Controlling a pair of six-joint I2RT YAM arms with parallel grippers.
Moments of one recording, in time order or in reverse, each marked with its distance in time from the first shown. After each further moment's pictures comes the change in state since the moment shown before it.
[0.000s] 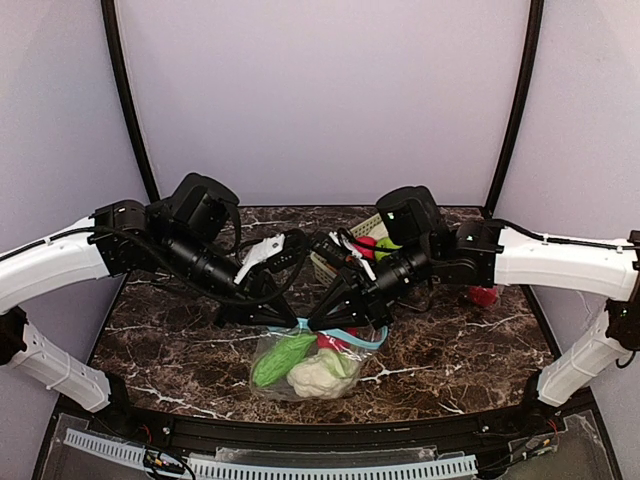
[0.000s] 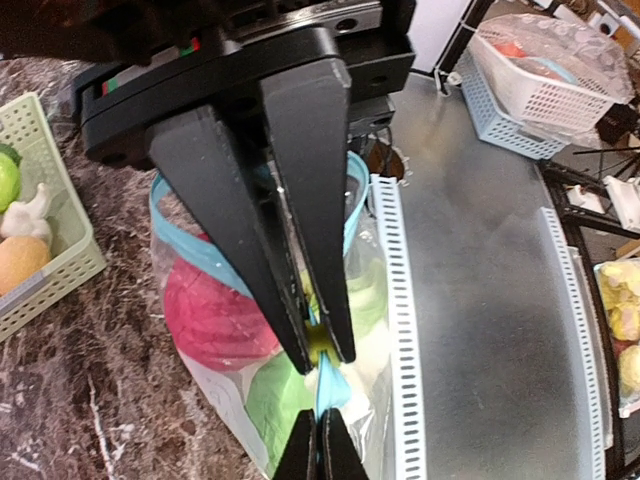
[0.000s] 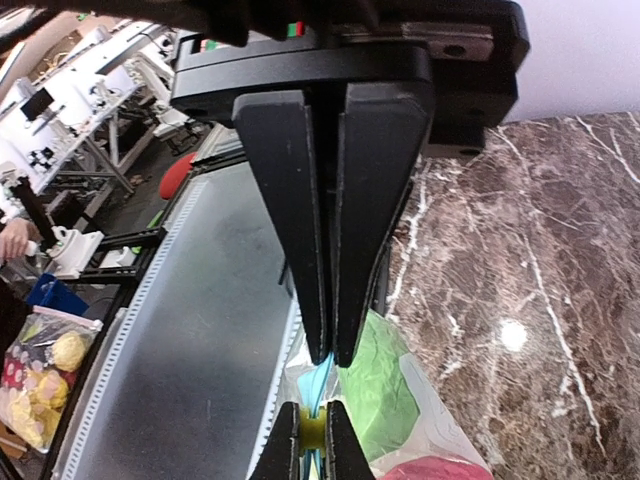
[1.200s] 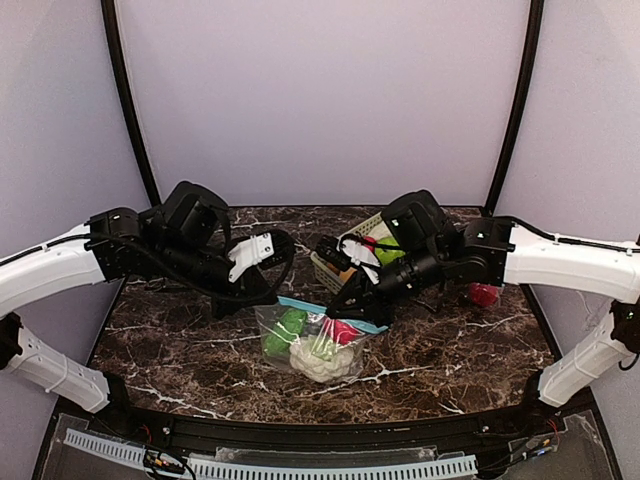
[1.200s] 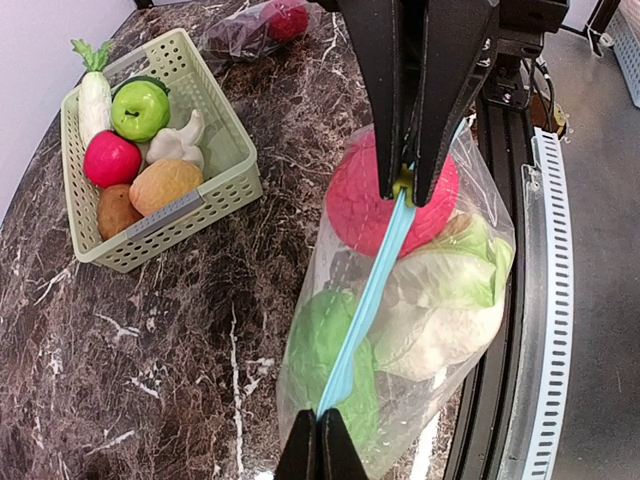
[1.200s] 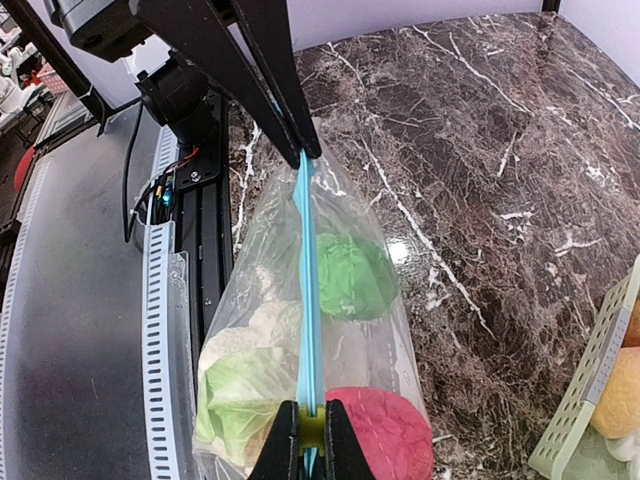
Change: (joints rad) left arm 0.055 -0.051 -0.076 0.001 -0.389 0.107; right arm -0.002 -0.042 0.006 -0.224 0.445 -0.062
